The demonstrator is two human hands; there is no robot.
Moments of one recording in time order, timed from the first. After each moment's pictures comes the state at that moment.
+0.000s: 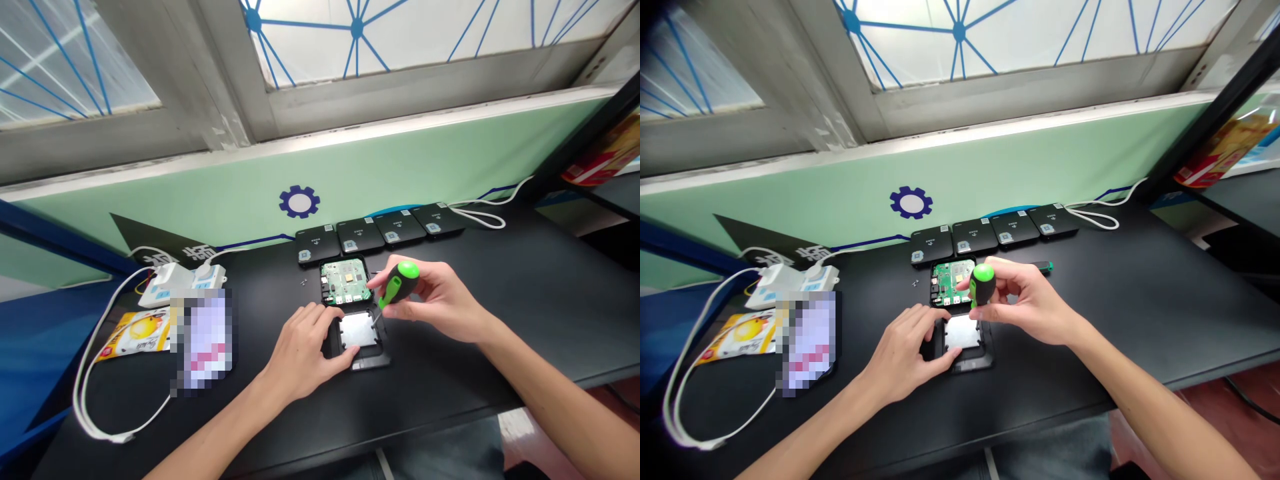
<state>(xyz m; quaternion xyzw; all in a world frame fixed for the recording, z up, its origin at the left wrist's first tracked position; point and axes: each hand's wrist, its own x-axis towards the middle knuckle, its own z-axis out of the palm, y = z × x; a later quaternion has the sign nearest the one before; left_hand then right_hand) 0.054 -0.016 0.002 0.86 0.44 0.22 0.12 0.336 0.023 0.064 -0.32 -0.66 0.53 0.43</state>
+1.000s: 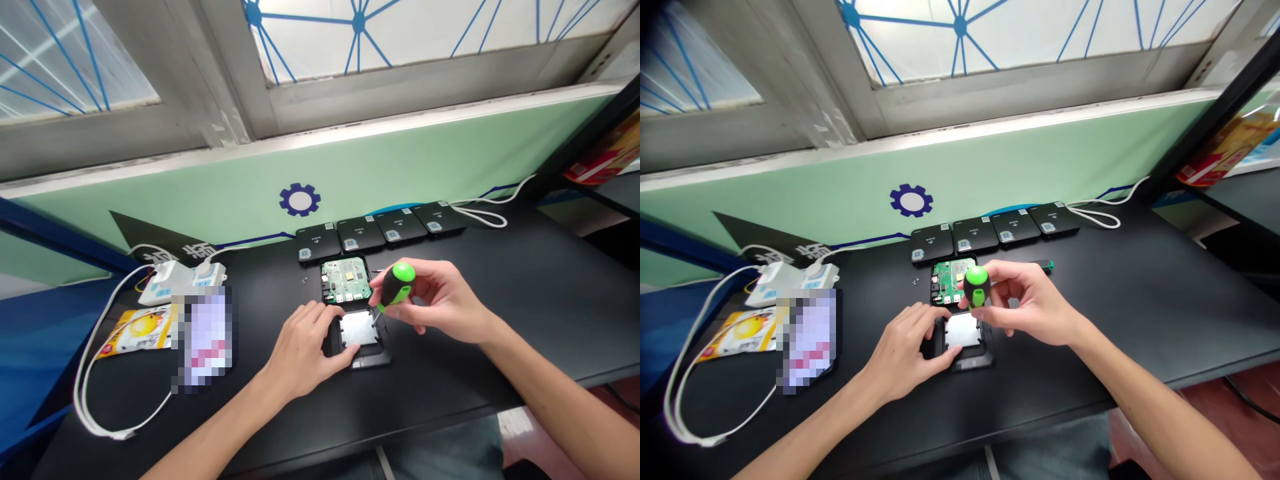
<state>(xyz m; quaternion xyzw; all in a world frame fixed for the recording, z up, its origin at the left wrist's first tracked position) 0.055 -0.016 0.003 0.86 0.44 0.22 0.12 0.337 0.018 0.061 -0.28 -0.60 0.61 0.43</state>
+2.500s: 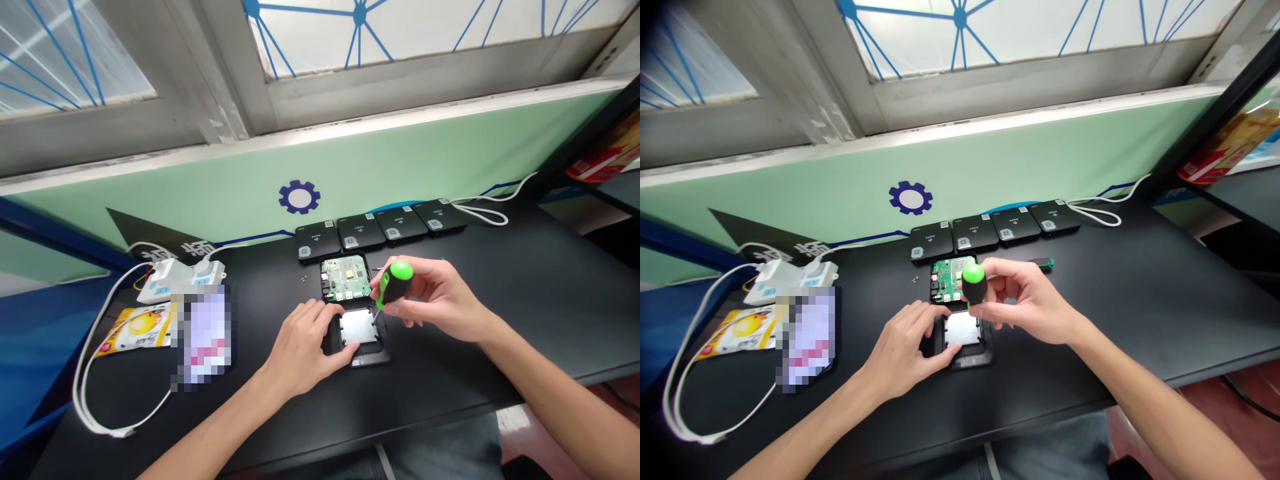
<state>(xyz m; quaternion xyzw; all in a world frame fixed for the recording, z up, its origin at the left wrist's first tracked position) 0.055 -0.016 0.001 0.87 0.43 0.22 0.11 0.336 0.020 0.060 -0.30 -0.61 0.60 0.42</state>
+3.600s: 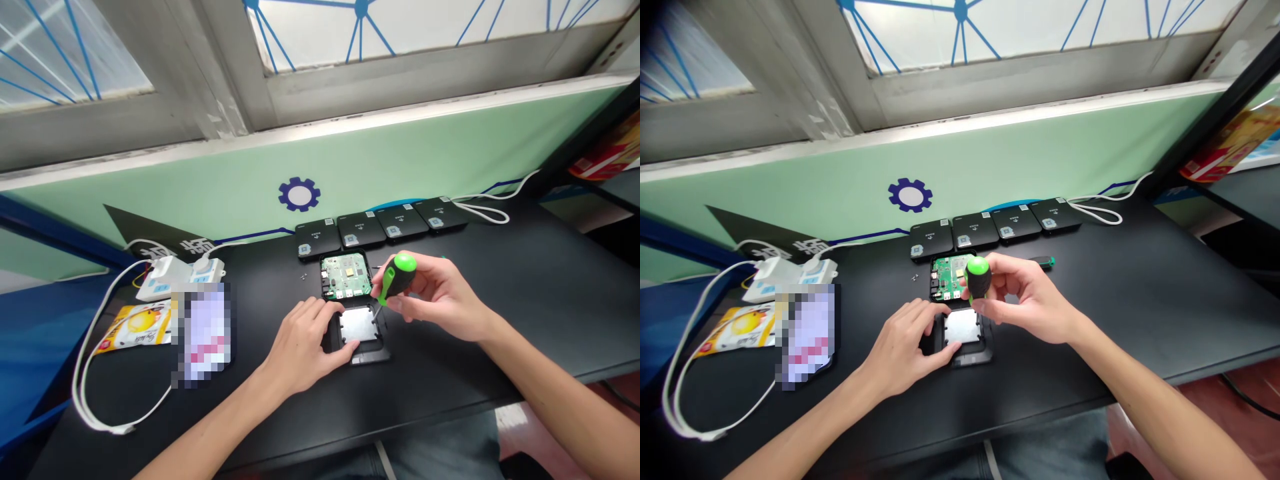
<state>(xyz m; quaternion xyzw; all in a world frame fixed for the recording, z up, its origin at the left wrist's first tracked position) 0.054 -0.016 0.003 0.87 0.44 0.21 0.11 0.334 0.019 0.059 -0.30 -0.62 0.59 0.43</state>
